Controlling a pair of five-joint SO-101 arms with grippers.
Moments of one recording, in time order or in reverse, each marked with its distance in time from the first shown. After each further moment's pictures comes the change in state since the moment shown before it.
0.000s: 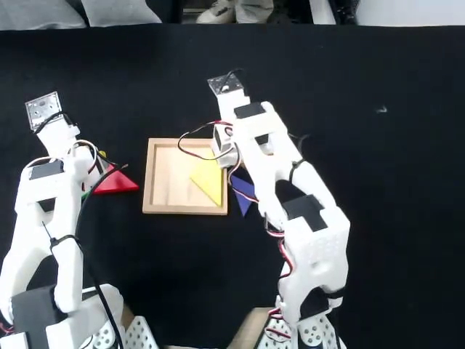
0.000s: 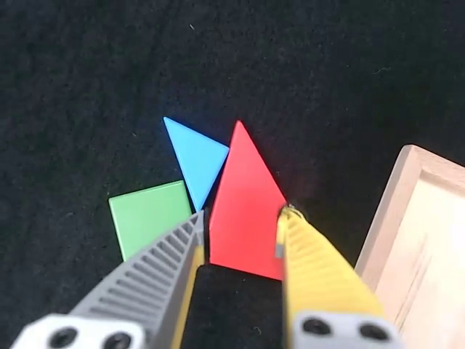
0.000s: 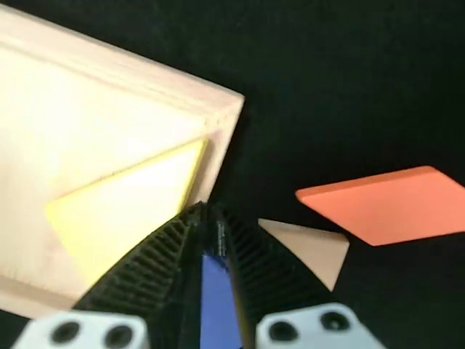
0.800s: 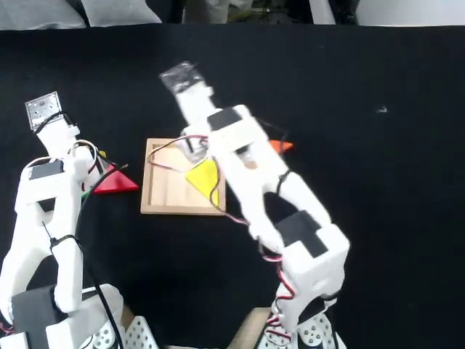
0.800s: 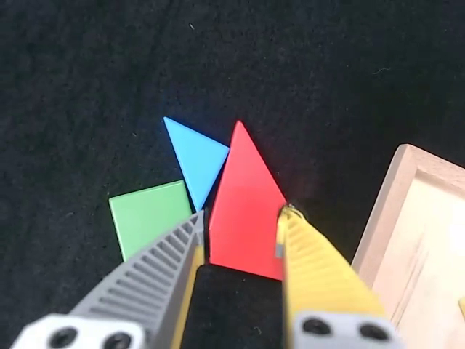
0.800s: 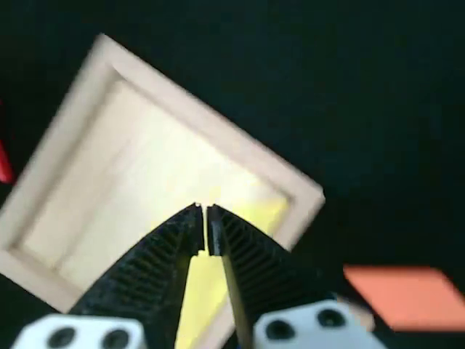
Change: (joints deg) left arm 0.0 0.0 0.0 0.0 0.0; right arm -9.4 -7.5 1.8 -9.6 7.8
